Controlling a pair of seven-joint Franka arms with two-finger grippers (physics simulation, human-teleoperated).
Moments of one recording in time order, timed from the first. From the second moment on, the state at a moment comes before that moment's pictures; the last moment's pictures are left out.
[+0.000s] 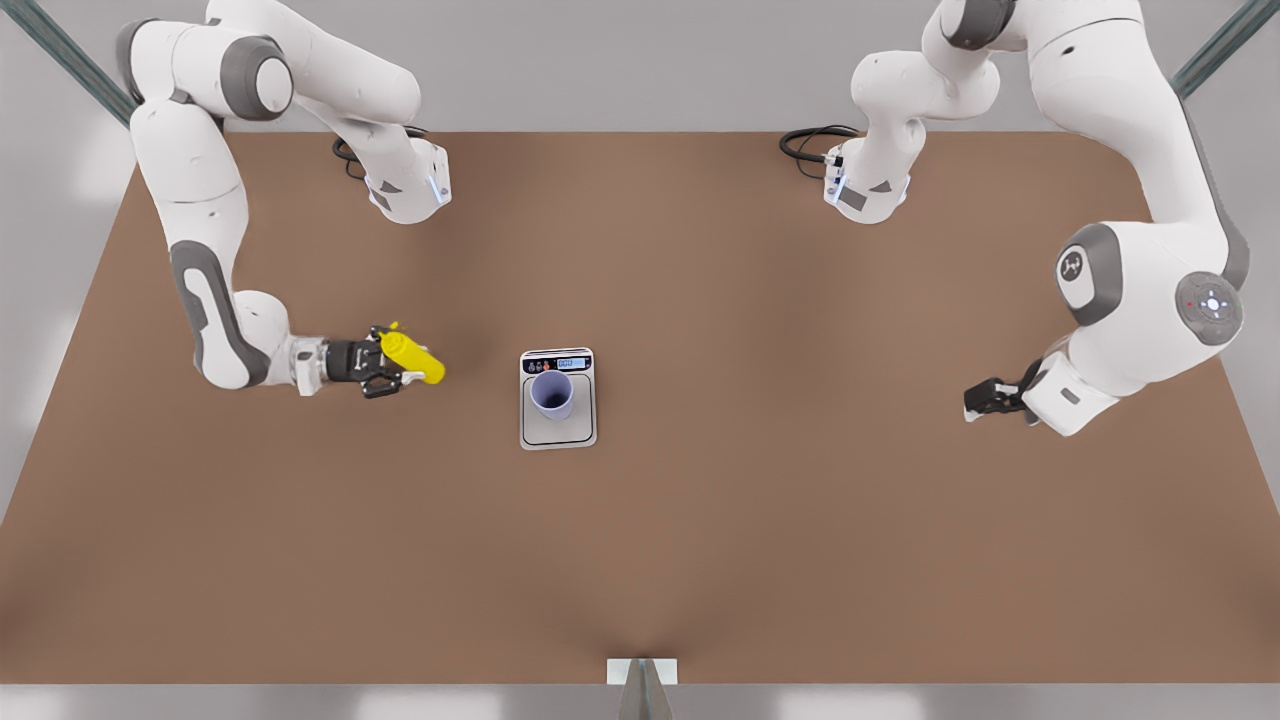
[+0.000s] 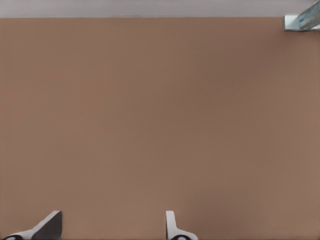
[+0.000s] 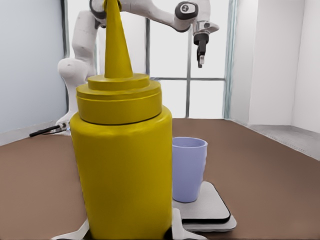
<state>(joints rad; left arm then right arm) -0.09 0.27 0.11 -1.53 -0.12 1.82 0.09 -0.25 0.47 -0.04 -2.17 1.21 1.57 -2.68</state>
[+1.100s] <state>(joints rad) -0.09 0.30 0.13 -1.45 -0.06 1.83 0.09 0.72 0.13 -0.08 -1.79 -0.53 1.94 -0.30</state>
